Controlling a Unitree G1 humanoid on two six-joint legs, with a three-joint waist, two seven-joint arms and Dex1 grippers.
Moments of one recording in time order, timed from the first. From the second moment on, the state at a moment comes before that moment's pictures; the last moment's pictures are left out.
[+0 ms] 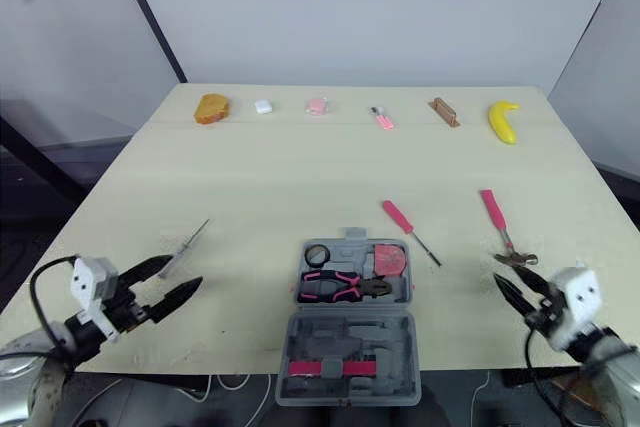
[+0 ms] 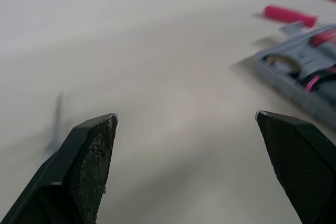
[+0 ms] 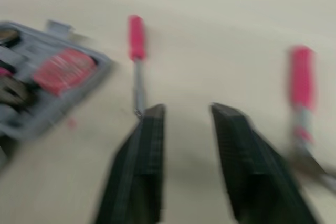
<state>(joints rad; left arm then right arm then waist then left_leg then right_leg) 0.21 0.65 0.47 0.19 -0.49 -0.01 -1.00 0.33 -0.44 -0.46 -0.13 0.40 0.03 0.84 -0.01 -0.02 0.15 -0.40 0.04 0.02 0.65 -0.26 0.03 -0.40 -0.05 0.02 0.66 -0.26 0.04</state>
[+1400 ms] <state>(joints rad) 0.08 0.70 0.19 0.14 -0.32 -0.14 -1.15 0.28 -0.73 -0.23 -0.26 0.43 0.19 0.97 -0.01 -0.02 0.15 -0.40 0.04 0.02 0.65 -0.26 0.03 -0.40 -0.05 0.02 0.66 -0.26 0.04</state>
